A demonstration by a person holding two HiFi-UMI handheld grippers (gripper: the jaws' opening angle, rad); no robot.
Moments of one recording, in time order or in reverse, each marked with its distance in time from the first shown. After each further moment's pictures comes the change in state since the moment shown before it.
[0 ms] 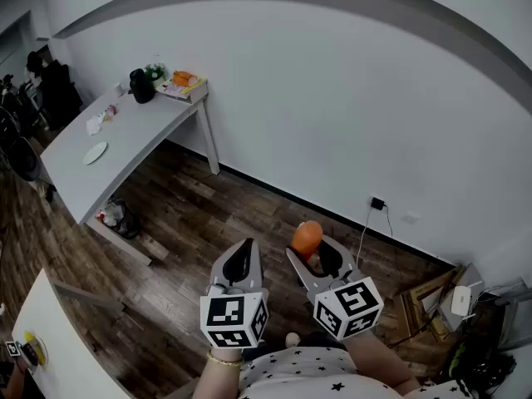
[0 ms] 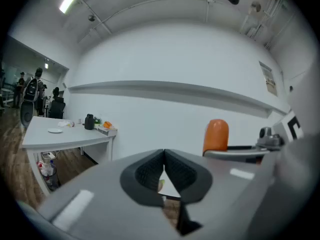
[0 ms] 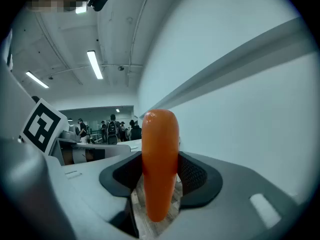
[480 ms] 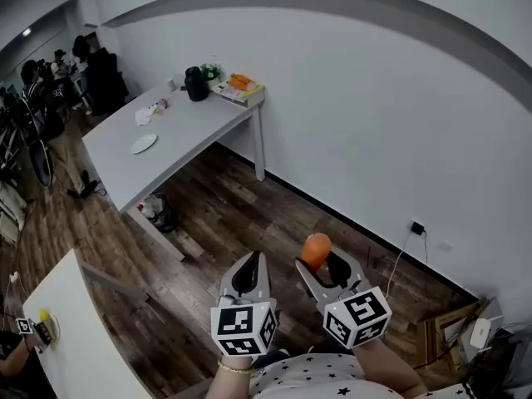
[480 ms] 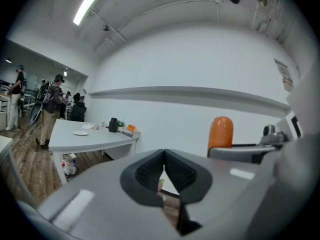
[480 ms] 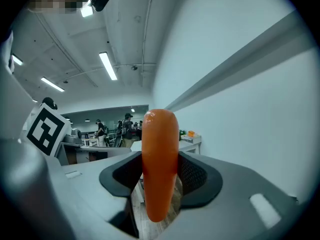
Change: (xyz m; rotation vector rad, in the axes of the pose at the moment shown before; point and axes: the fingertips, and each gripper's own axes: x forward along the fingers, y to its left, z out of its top) left arm -0.044 0.106 0.001 -0.044 -0.020 0.176; right arm 0.062 0.088 0.000 -0.023 0.020 0.162
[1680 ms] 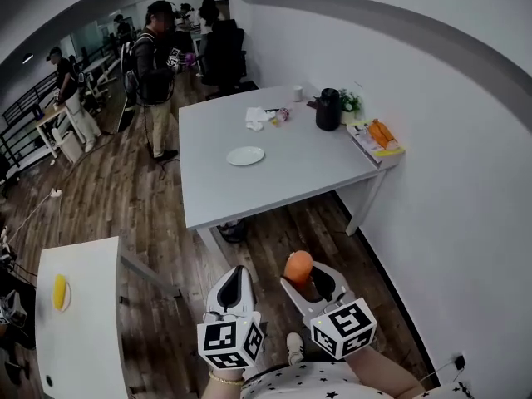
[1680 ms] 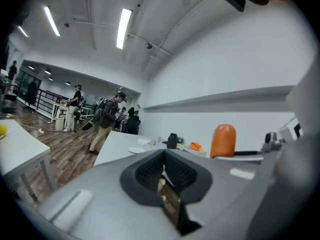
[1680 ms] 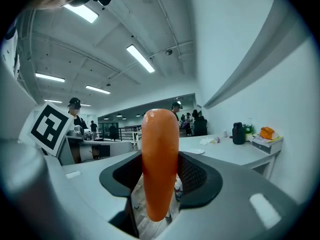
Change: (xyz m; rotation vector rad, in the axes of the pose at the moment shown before) left arm 0.099 0.341 0.074 -0.147 -0.161 0.610; right arm 0.384 0.112 0.039 -0.132 0.089 0.624
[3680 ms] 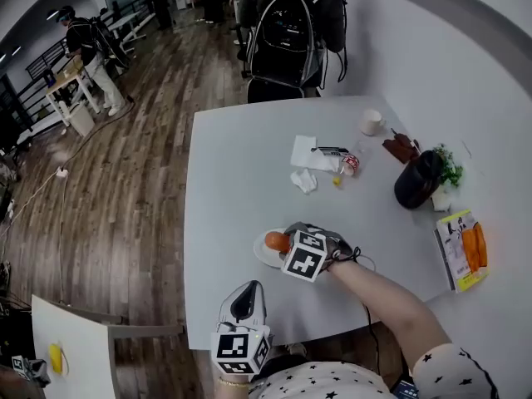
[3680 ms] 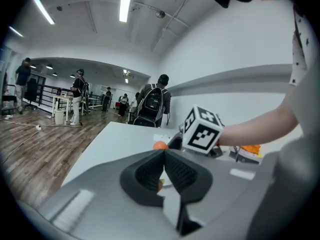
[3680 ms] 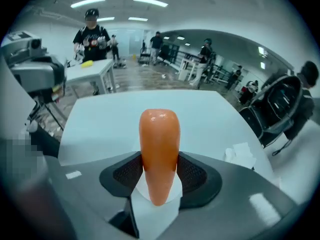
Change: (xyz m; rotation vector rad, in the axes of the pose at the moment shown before) left arm 0.479 0.204 0.006 -0.020 0.144 0.117; right arm 0.615 -0.289 -0.068 -0.782 0.810 0.500
